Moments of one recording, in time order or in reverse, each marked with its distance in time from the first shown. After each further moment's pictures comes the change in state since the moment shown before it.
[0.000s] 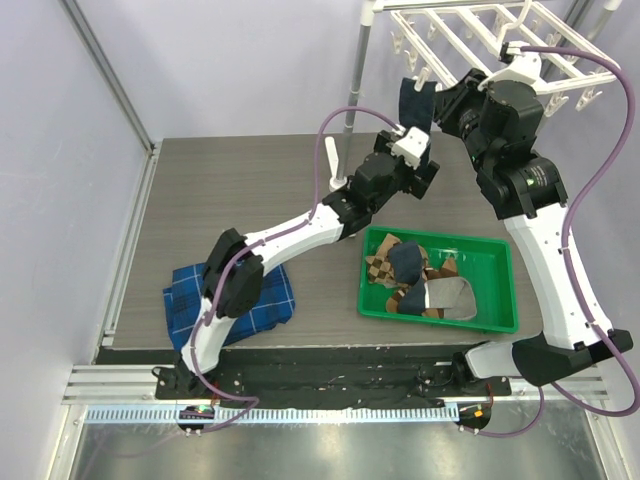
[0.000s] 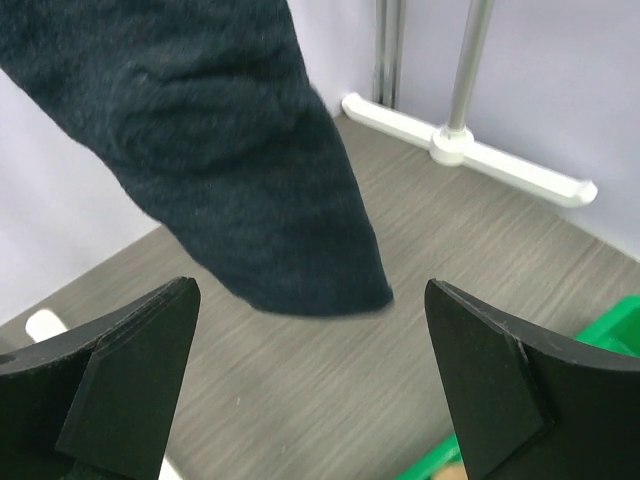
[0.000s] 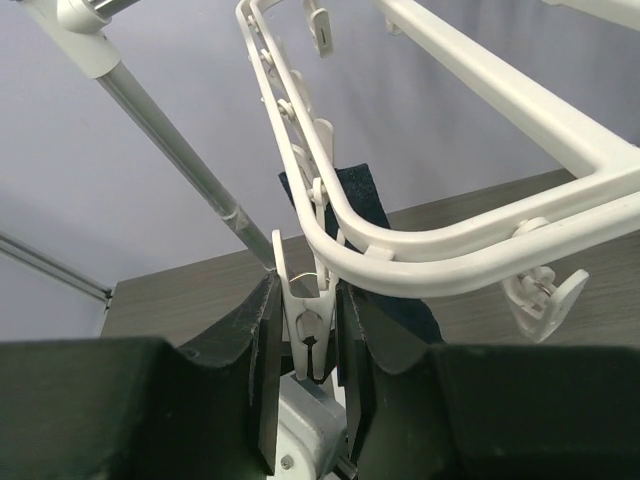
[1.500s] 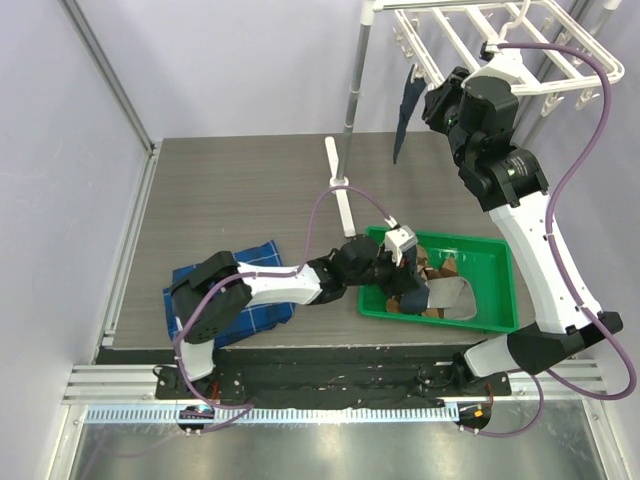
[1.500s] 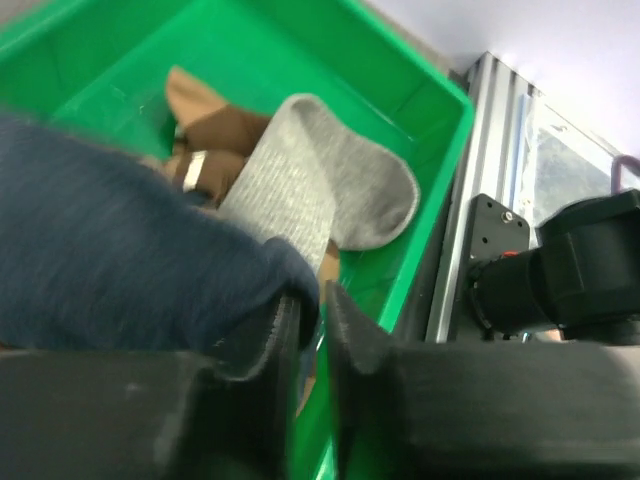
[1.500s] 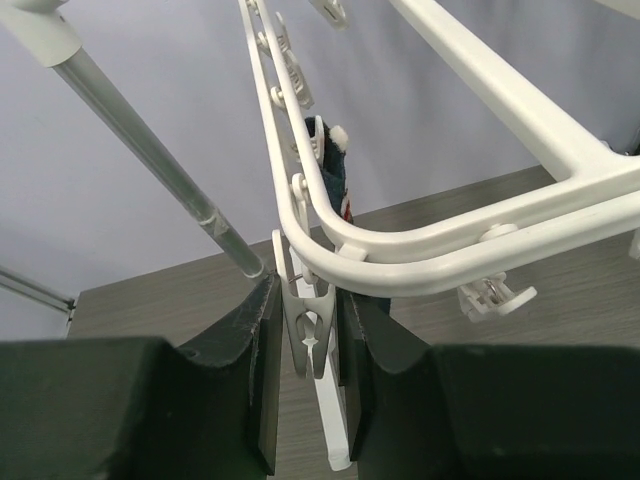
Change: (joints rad) left arm -0.162 -0.245 -0.719 0.225 0.503 -0.431; right arm 0.054 0.068 0.029 0.007 0.120 -0.023
